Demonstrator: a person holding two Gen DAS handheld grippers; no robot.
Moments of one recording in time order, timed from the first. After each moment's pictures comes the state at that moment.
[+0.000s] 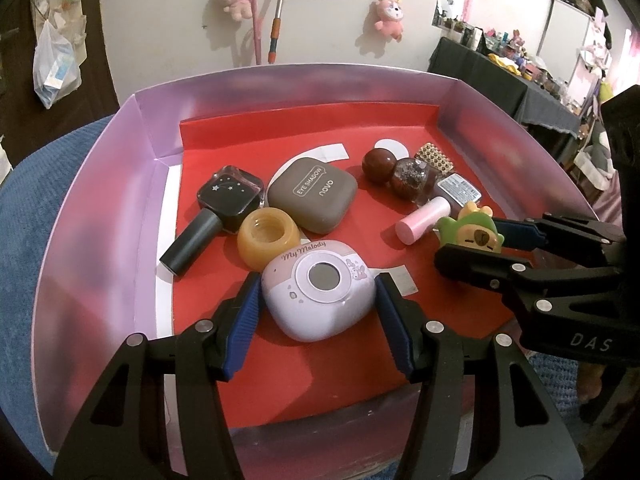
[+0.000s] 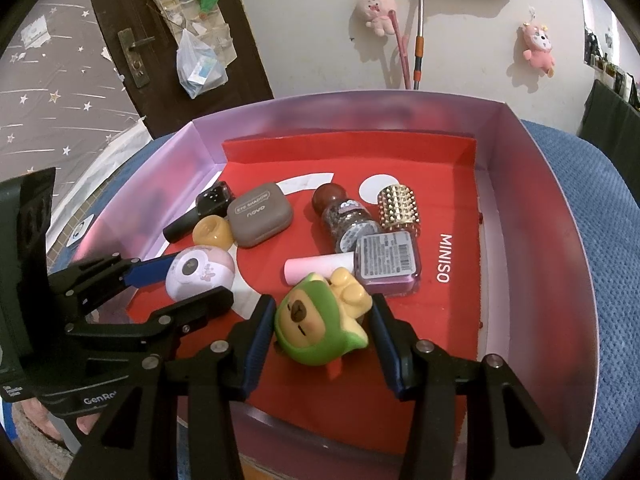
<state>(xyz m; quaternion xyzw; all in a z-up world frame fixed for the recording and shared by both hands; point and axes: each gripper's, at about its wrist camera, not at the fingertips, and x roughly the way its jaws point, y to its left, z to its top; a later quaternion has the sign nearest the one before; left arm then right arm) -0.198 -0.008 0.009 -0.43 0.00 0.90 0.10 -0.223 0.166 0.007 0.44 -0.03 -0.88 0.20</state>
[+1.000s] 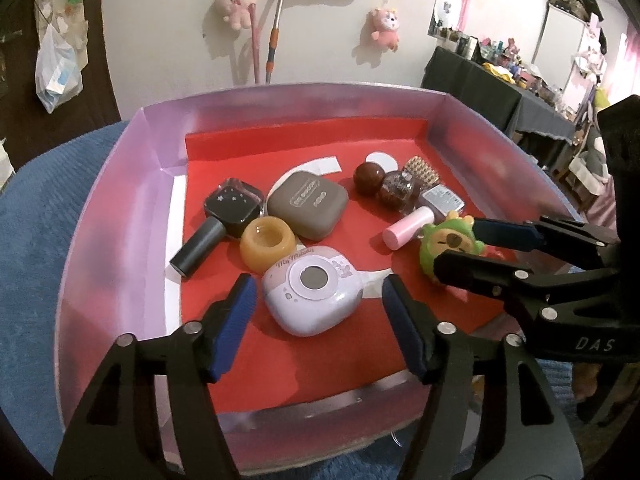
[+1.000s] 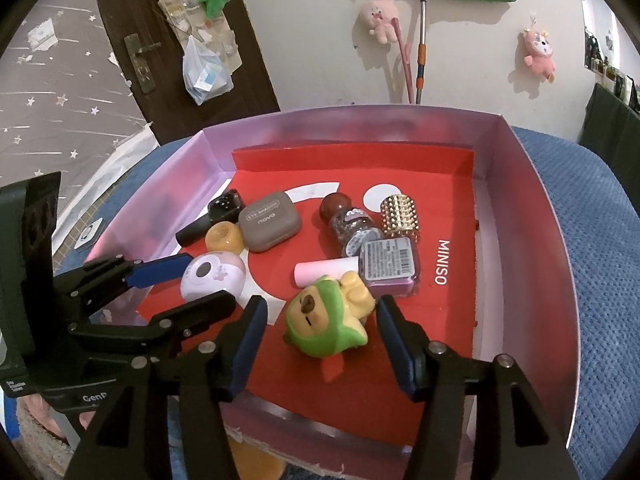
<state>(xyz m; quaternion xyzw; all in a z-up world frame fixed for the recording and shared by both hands) -0.181 -0.005 0.027 -0.41 -0.01 0.90 0.11 -0.215 0.164 0.016 0.43 -0.03 -0.88 0.20</state>
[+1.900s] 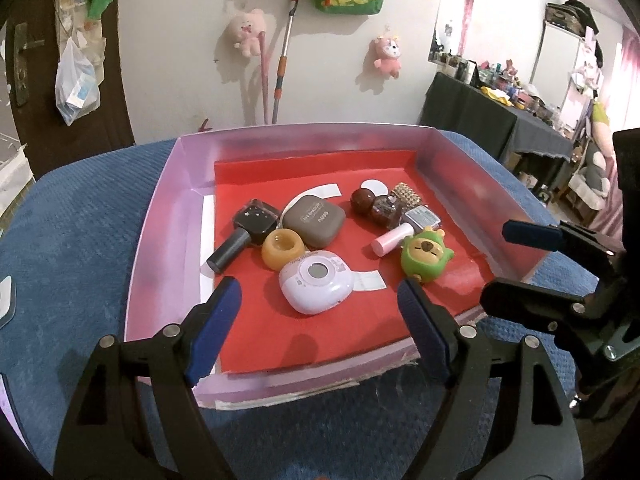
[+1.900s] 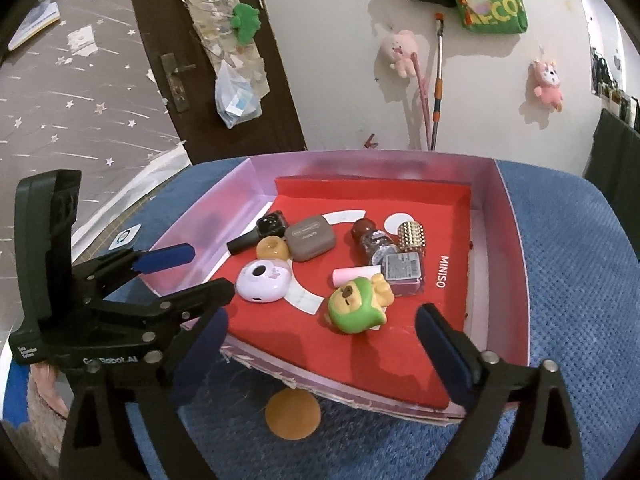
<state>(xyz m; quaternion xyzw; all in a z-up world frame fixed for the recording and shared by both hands) -0.148 -0.014 0.056 -0.38 -0.01 0.92 0.10 -0.166 0.172 0.052 0.37 -0.03 -0.90 0.24</state>
